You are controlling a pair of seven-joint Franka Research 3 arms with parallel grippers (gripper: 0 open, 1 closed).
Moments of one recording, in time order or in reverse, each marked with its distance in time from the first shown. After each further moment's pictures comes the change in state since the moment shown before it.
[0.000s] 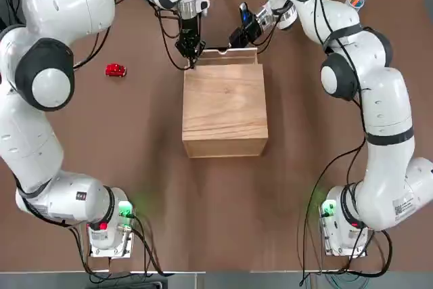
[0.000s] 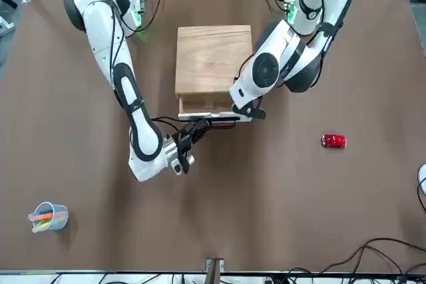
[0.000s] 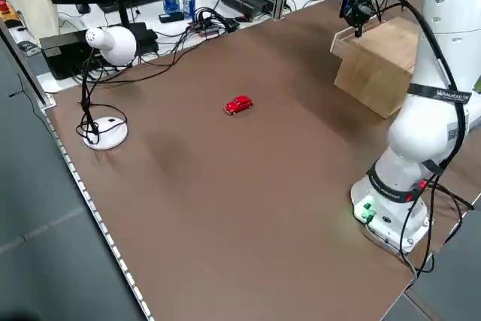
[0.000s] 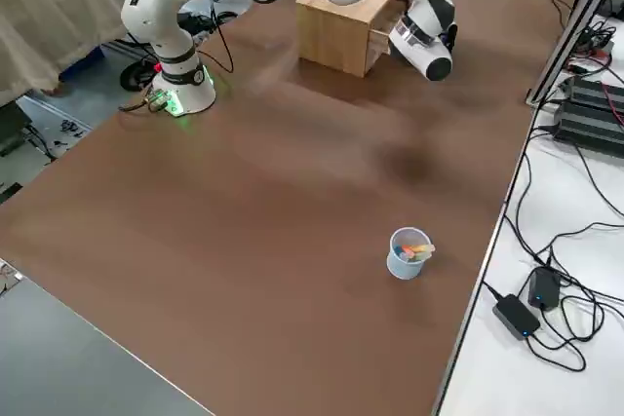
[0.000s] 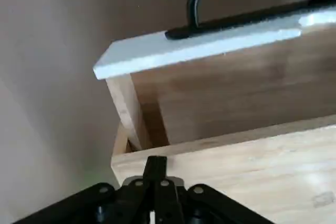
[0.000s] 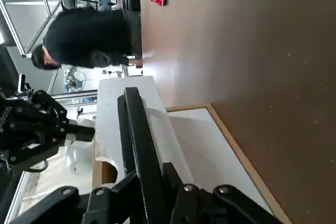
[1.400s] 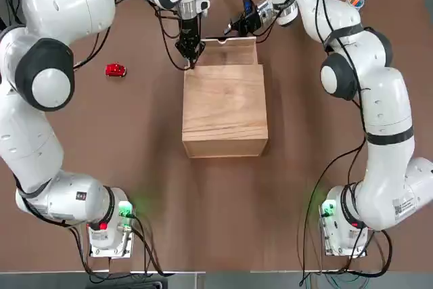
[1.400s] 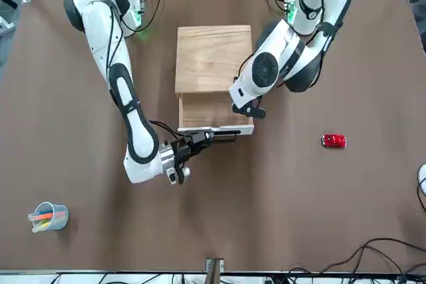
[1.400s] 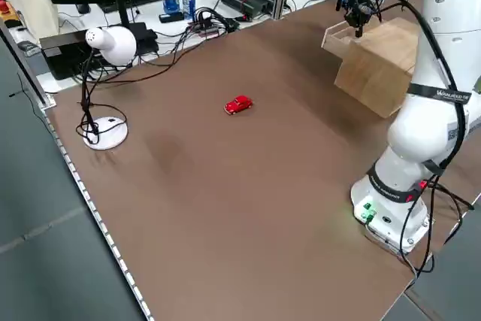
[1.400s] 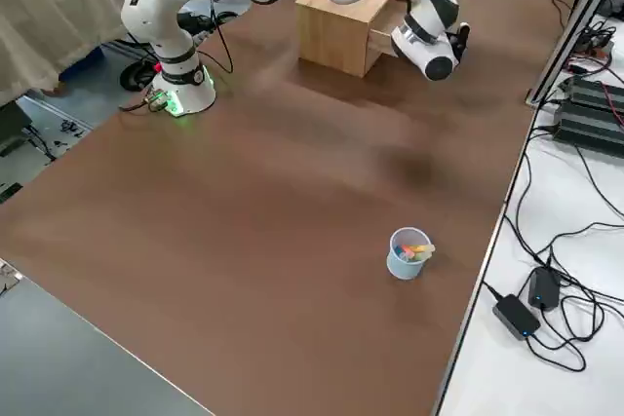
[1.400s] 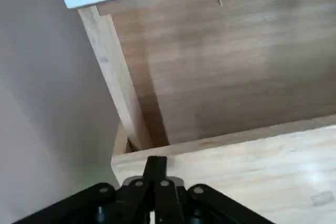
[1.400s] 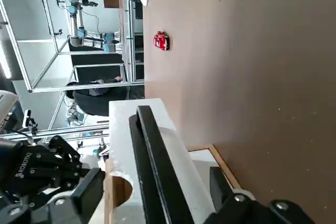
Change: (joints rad) left arm 0.000 0.000 -0.002 0.000 0.000 -0.003 0.000; right arm -0.004 0.004 -0.001 0.032 0.082 0.104 0.025
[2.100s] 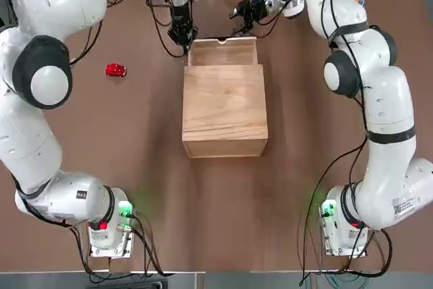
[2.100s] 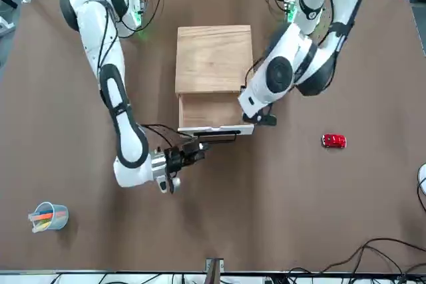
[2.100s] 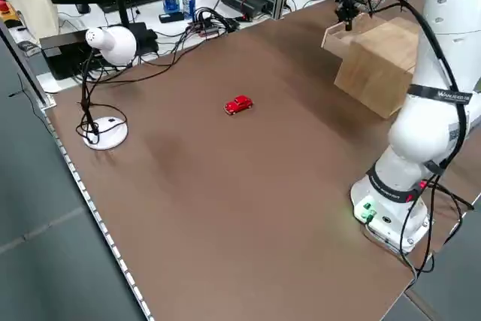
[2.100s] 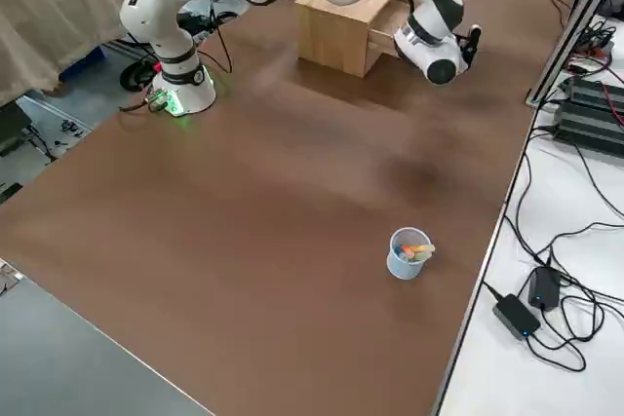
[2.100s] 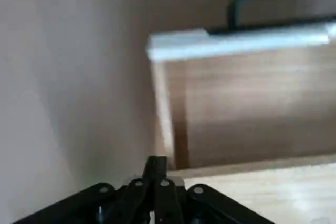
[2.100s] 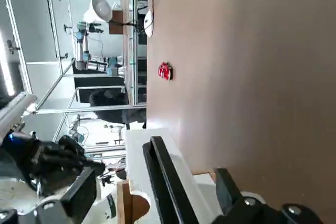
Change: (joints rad) left arm 0.042 -0.040 0.068 0.044 0.008 -0.010 -0.044; right arm -0.046 -0.018 -0.048 0.042 -0.016 0.028 0.020
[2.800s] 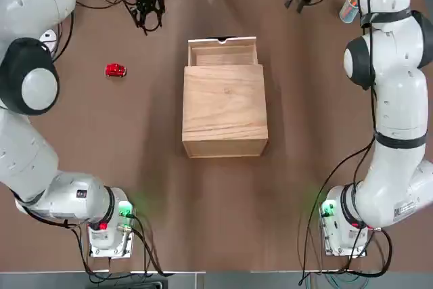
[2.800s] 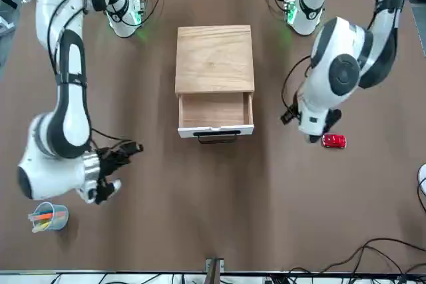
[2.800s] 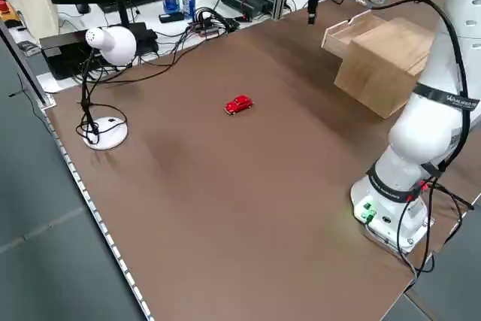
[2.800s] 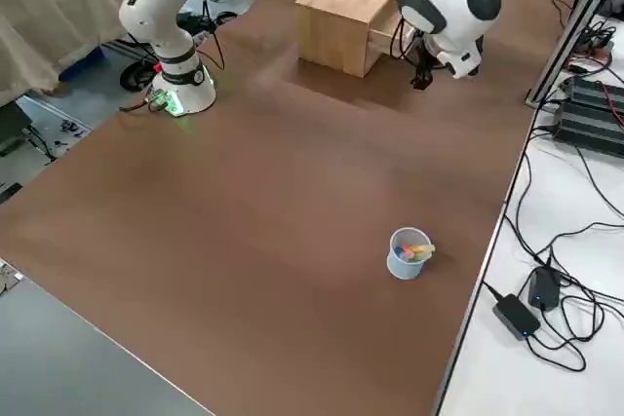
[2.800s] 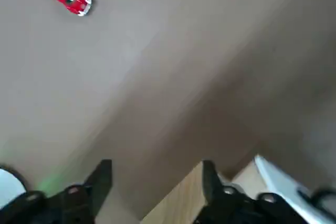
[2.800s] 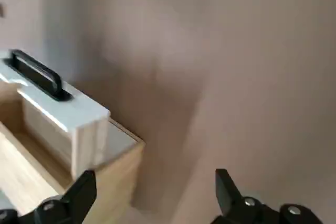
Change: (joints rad) left arm 0.006 -0.141 0.263 -0.096 0.002 0.059 -0.507; right arm -0.016 -0.169 -0.401 0.167 -0.639 -0.421 0.166
